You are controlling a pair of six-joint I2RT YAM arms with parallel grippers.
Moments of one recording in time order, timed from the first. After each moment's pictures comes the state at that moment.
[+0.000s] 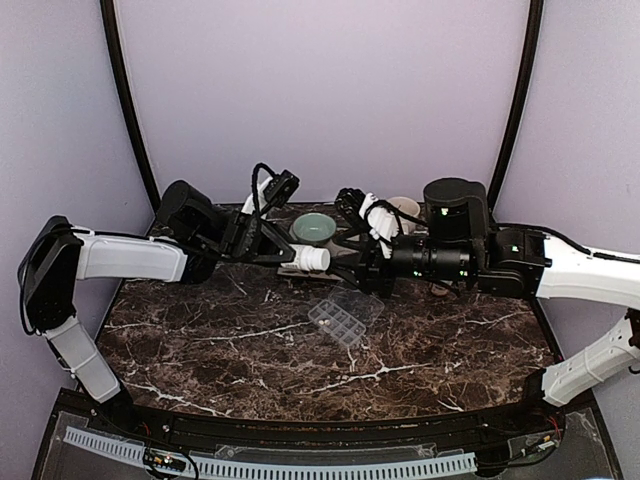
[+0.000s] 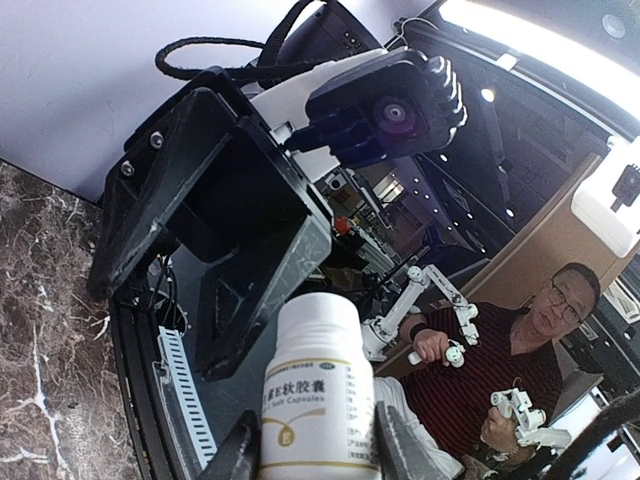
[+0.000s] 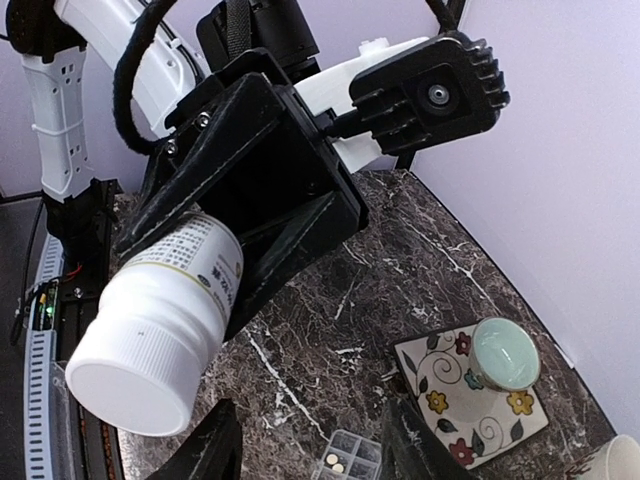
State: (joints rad) left arm -0.68 1.67 1.01 1.29 1.44 -1.41; right arm 1.12 1.26 1.11 -0.14 -0.04 -0.20
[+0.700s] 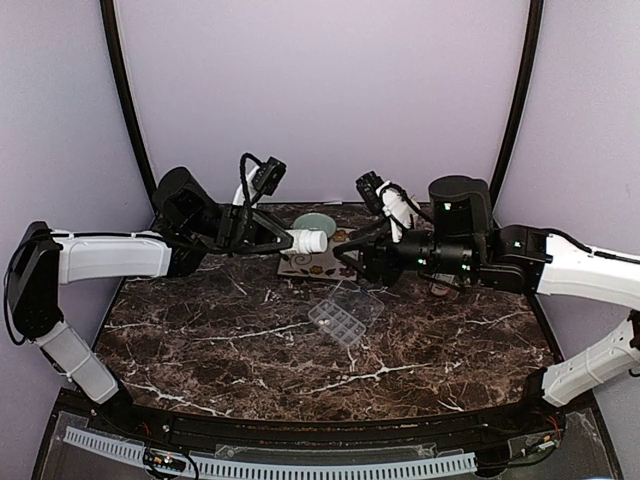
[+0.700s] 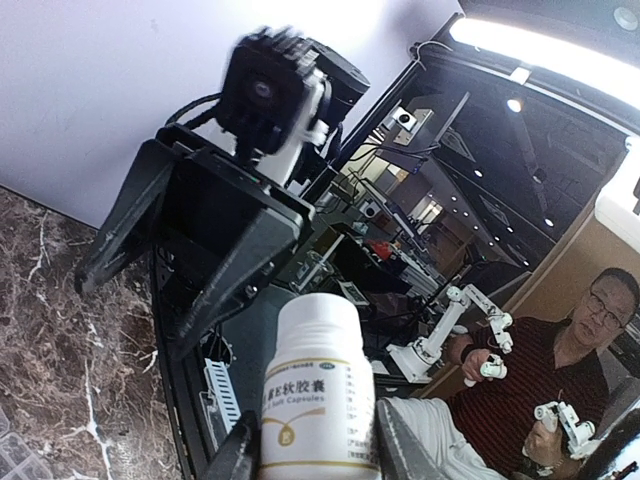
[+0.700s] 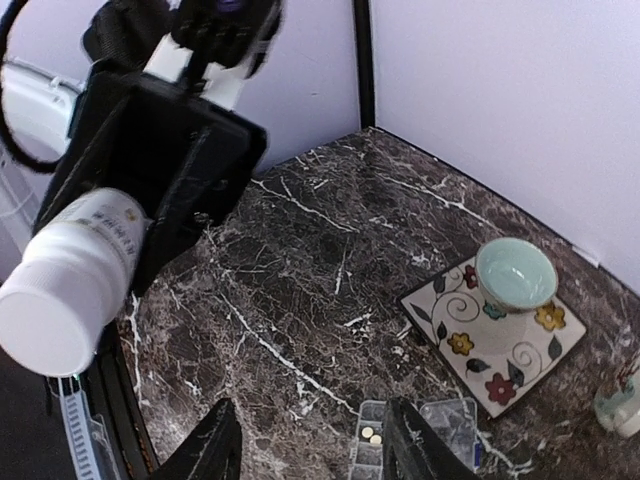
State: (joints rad) left arm -0.65 1.58 1.01 0.99 1.37 -1.10; right arm 1.06 1.25 1.09 -0.16 0.00 0.08
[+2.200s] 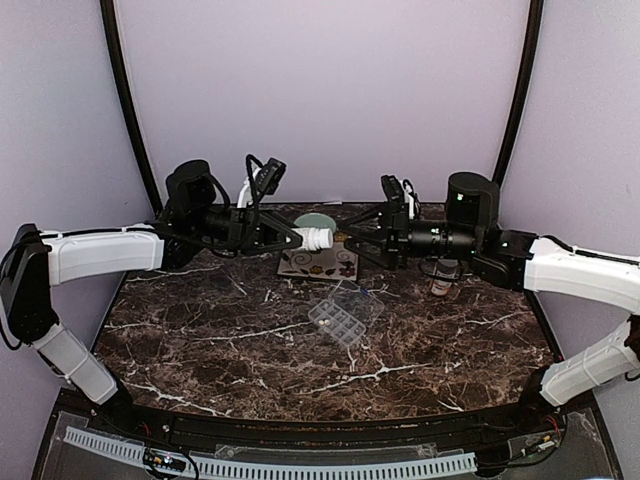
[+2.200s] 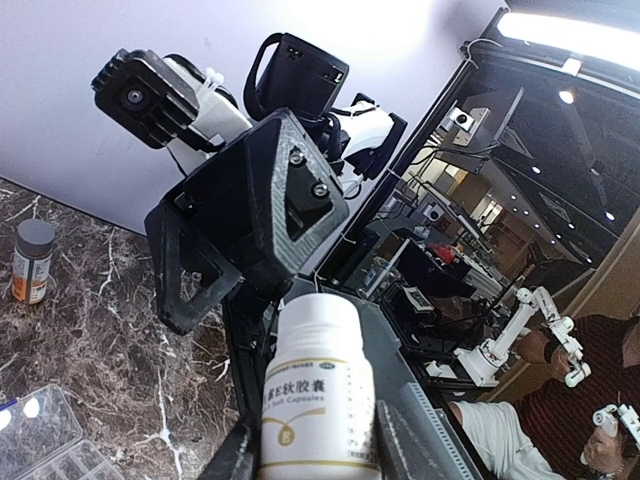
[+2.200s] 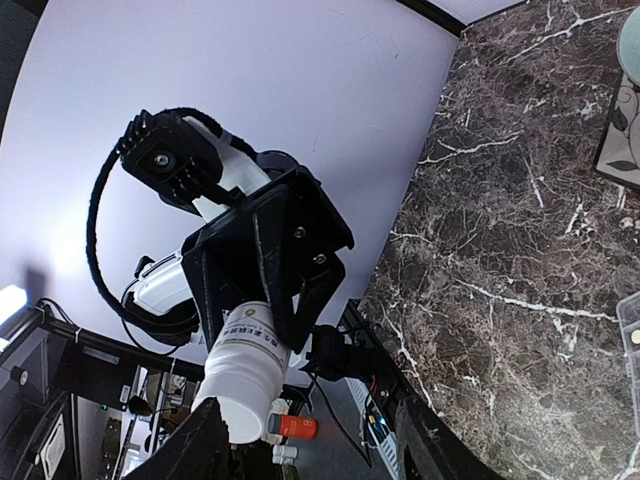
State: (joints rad) left arm -0.63 1.54 1.05 0.55 1.27 -0.63; right arm 0.83 1.27 0.96 0.18 -0.54 1.09
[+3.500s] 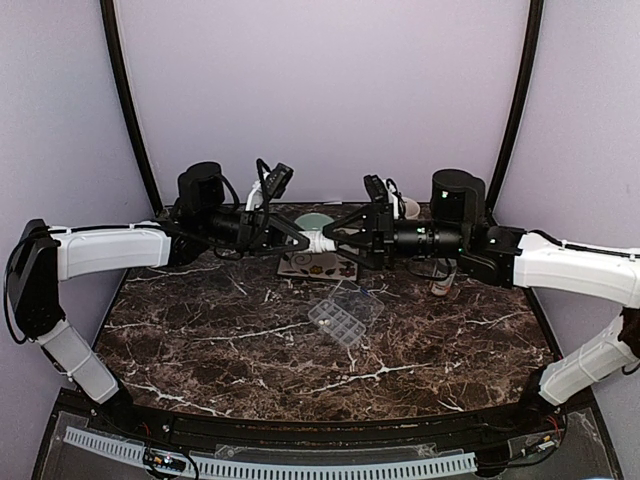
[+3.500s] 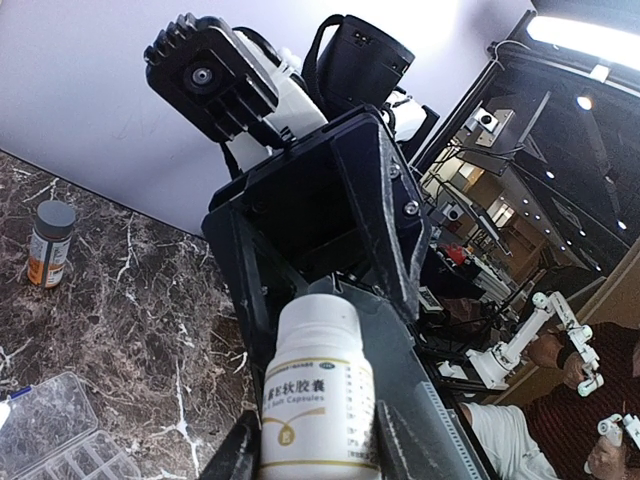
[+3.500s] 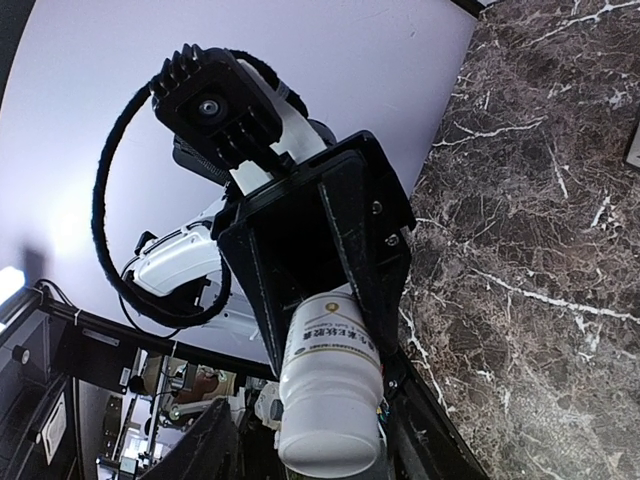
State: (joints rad) left arm -0.63 1.59 1.09 0.44 1.25 -0.55; right arm 0.88 1.34 1.02 0.18 -0.55 1.08
